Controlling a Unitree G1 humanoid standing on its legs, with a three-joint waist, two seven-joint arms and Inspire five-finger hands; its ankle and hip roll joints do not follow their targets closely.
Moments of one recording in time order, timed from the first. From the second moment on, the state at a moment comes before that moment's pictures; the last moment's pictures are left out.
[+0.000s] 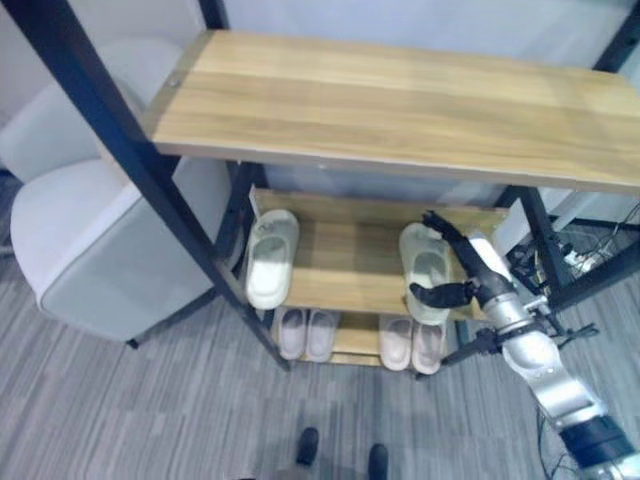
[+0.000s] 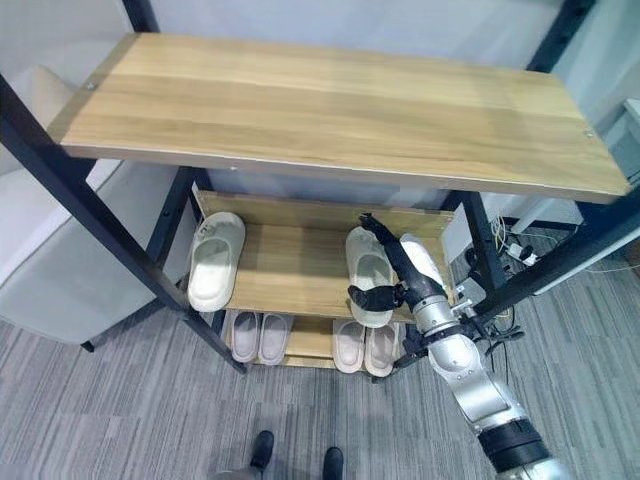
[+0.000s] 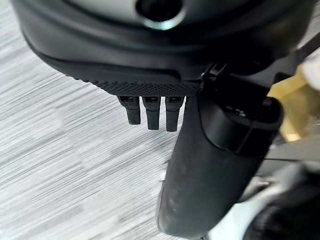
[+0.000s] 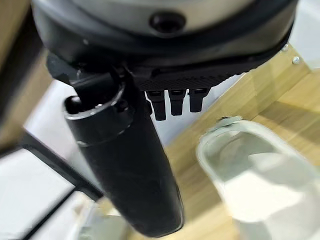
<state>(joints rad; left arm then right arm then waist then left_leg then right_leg) 0.08 0.25 -0.24 1.22 0.24 -0.07 0.09 -0.24 -0.64 0.22 0.18 -0.15 -0.14 -0.14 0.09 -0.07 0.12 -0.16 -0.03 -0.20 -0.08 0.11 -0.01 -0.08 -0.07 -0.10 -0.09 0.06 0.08</state>
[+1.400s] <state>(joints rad) 0.02 0.28 -0.27 1.20 0.20 -0.07 0.10 -0.44 -0.63 0.22 0.42 -0.08 -0.09 -0.24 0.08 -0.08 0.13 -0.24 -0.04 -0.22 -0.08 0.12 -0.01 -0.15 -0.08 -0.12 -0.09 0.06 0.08</state>
